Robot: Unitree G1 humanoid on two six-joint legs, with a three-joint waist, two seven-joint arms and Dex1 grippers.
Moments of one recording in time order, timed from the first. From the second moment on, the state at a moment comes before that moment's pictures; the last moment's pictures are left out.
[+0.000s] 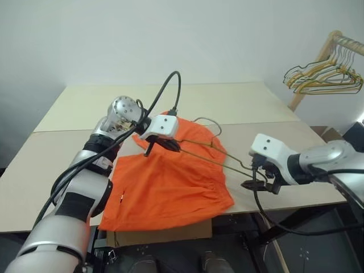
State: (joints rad) left arm -1.15 0.46 -0.38 0.88 0.06 -0.33 -1.55; right arm -0.60 -1.11 0.25 -0.57 0.49 1.33 0.82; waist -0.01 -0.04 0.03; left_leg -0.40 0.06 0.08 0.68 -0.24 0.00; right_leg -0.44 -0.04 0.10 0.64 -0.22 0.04
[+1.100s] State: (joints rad) left arm -0.97 0.53 -0.10 0.70 -0.15 -0.31 -1.51; right arm 0.14 -0.81 -0.48 -0.69 0.77 1.60 0.78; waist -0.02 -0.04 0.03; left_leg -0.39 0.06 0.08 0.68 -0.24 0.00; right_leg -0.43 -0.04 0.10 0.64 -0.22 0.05
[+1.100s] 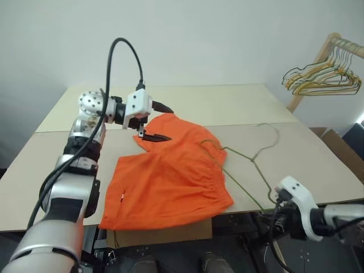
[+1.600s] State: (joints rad) left arm -0.69 0.60 -0.11 0.17 -0.32 0.01 -1.50; right arm 0.18 -0.91 -0.40 -0.25 1.17 1.61 0.63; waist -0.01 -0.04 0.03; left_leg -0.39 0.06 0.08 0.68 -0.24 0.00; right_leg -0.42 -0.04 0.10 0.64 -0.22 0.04
